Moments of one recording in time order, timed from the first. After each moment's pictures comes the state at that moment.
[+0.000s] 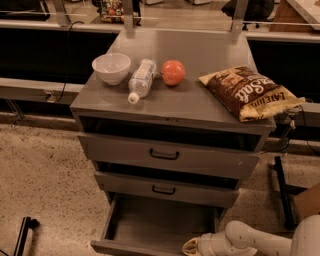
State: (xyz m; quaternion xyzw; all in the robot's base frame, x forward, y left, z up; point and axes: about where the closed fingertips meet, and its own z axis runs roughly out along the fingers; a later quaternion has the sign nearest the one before) arm 0.398 -0.126 0.191 -0.59 0.71 0.30 0.26
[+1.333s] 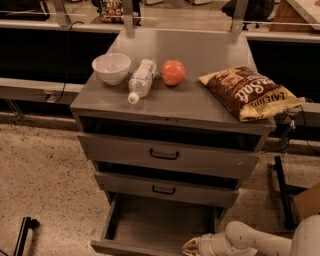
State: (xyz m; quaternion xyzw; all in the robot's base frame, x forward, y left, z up) arm 0.398 -0.126 0.191 -0.59 0.71 0.30 0.26
